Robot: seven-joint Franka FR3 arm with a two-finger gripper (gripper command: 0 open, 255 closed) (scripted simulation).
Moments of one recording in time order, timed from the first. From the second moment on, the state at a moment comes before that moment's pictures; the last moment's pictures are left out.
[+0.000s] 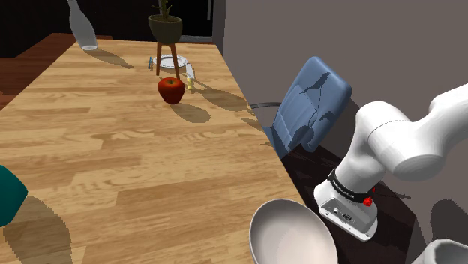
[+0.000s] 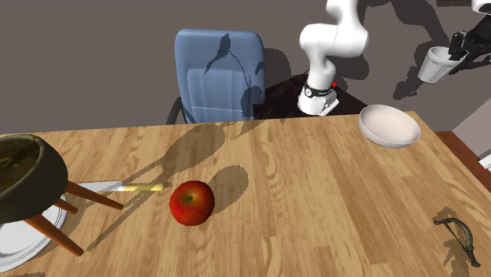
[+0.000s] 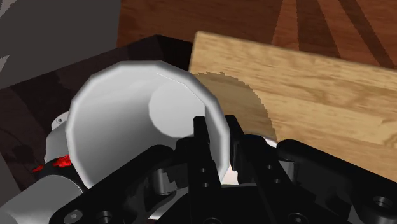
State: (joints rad) arm 0.71 -0.77 0.80 -2.29 0.64 1.50 1.57
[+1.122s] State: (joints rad) arm 0.75 -0.79 0.94 -2.42 0.76 1.64 1.60
